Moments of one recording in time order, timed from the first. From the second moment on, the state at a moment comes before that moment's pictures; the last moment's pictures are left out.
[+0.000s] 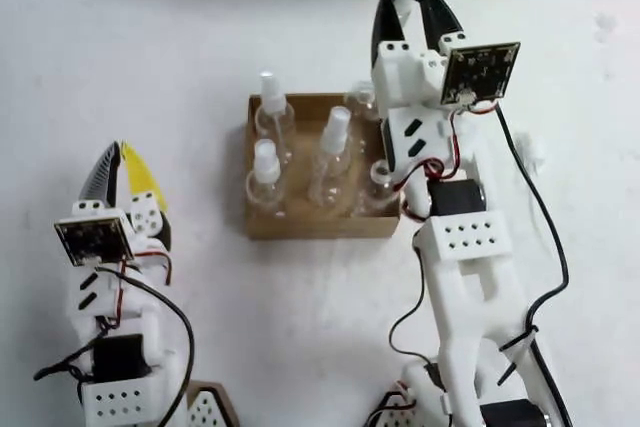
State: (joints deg) left arm -13.8 -103.7 94.9 20.4 0.5; right arm -11.5 -30.5 39.3 -12.1 -0.3
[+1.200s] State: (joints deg) left arm -13.8 -103.7 94.9 20.4 0.5; right arm -12.1 -24.8 36.7 -8.7 -0.3
